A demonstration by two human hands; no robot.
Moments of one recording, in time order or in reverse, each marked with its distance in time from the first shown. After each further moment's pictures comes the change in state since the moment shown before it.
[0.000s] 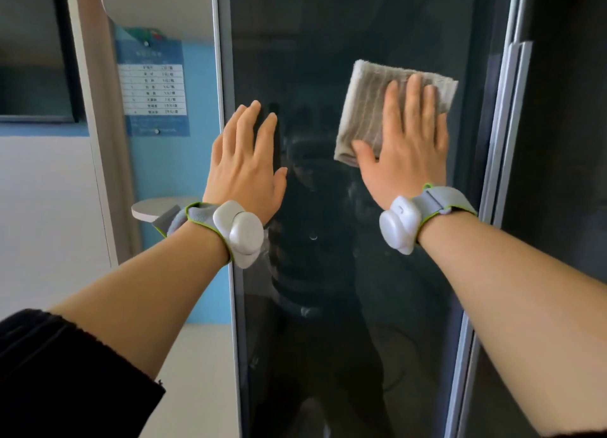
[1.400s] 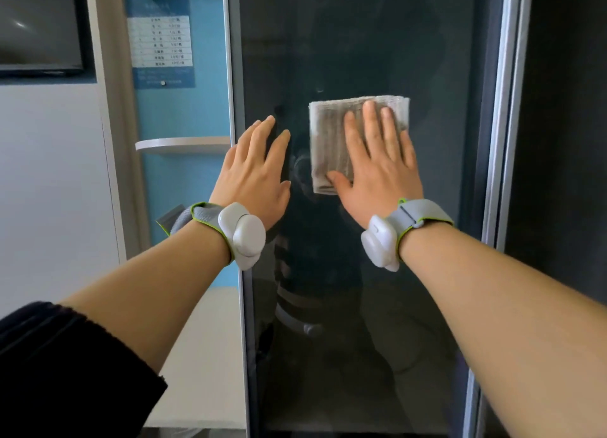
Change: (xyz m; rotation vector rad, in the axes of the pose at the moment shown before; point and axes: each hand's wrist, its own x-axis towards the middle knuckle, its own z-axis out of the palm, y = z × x) left_hand -0.186 0.010 0.065 0.060 -0.079 0.085; right_hand -0.210 -0.010 0.067 -0.032 -0.057 -0.164
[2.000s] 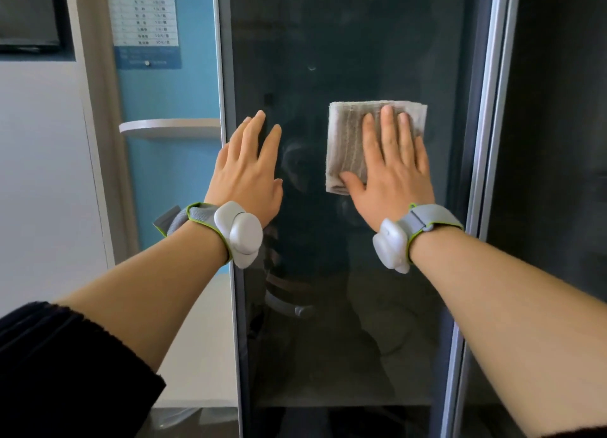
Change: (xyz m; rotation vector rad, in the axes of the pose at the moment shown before) left_hand -0.022 0.013 0.008 -0.052 -0.045 -0.058; right_hand -0.034 0.023 0.002 -0.045 -0.052 0.025
